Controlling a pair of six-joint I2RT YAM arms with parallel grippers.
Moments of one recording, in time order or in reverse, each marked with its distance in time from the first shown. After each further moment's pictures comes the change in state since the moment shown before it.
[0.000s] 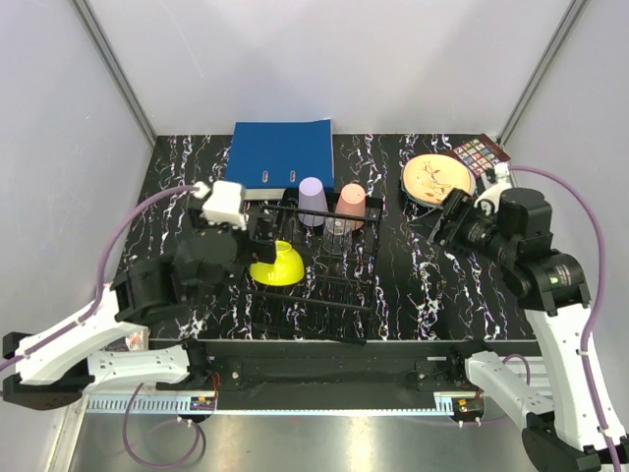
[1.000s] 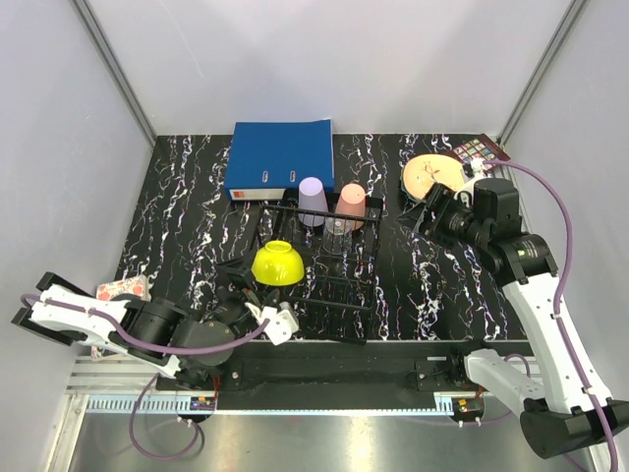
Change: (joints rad) left arm -0.684 -0.125 -0.231 0.034 -0.251 0.834; right arm 0.001 0.101 -0.103 0.159 0.021 -0.038
